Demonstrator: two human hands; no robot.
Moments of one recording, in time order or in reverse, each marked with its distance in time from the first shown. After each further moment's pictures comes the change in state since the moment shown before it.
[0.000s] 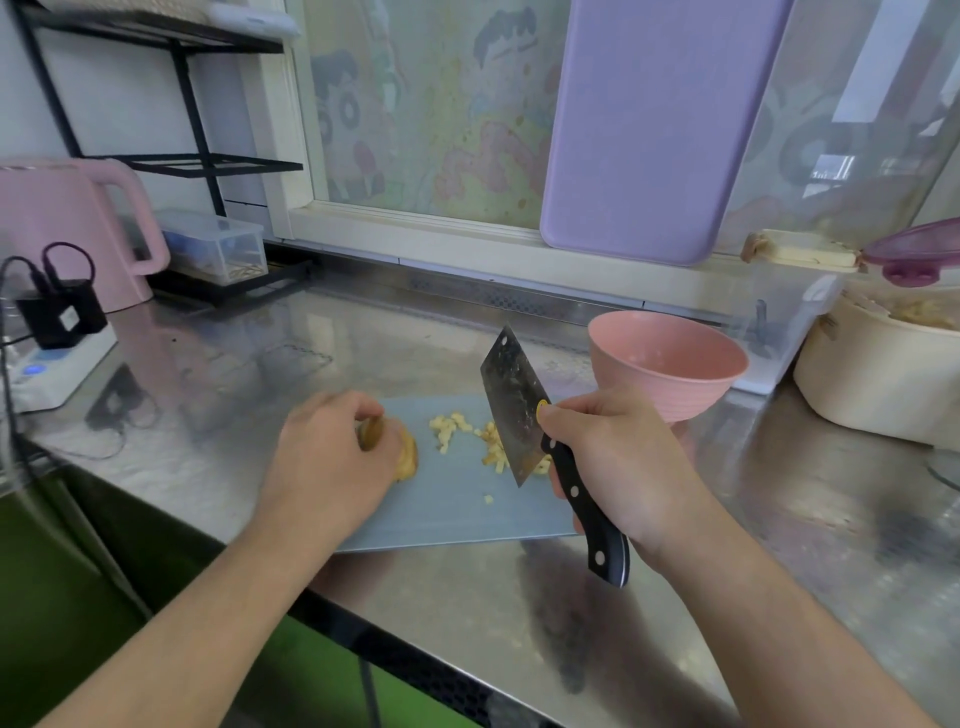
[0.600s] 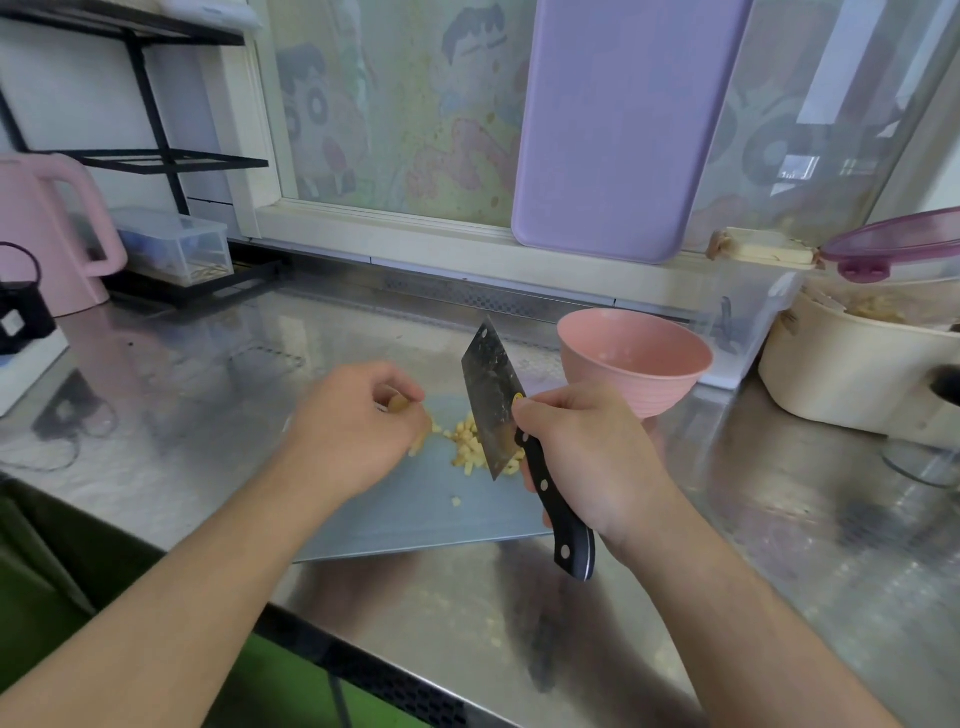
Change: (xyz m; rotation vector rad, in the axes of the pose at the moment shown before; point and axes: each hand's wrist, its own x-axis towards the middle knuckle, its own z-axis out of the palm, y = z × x) left_hand 0.017 0.055 0.003 -0.205 -0.203 -0.071; right_hand 0.003 -0.001 -0.004 0.004 0.036 0.007
